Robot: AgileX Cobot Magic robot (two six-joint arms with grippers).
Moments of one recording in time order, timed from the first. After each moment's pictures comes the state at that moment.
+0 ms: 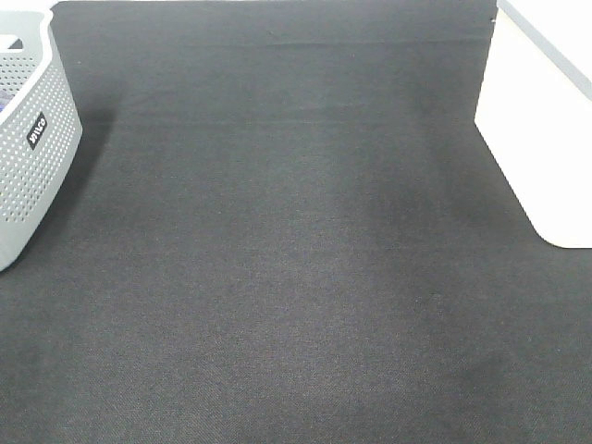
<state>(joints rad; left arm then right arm) -0.01 0.00 -0.50 -0.08 1.06 0.05 -0.13 1.72 -1.92 0.30 1.21 -0.17</state>
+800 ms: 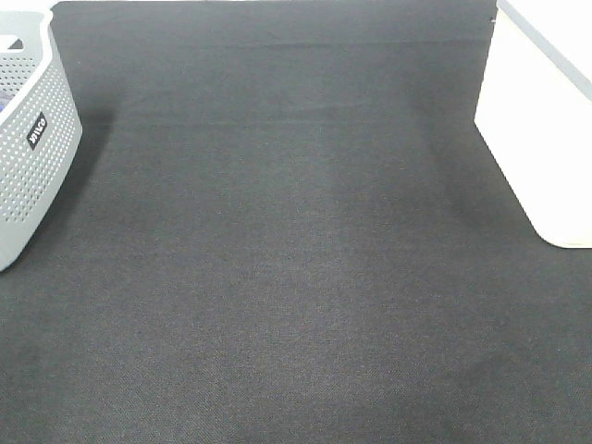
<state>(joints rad) -0.01 0.00 -0.50 -0.08 1.06 0.05 -0.12 0.94 -0.96 0.24 1.21 -0.18</state>
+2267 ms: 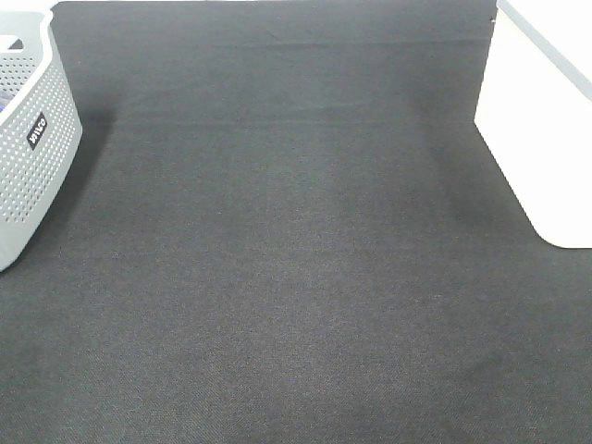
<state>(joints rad) -0.01 0.00 -0.50 -0.08 1.06 0.05 -0.08 -0.01 -0.51 0.09 1.08 -0.10</state>
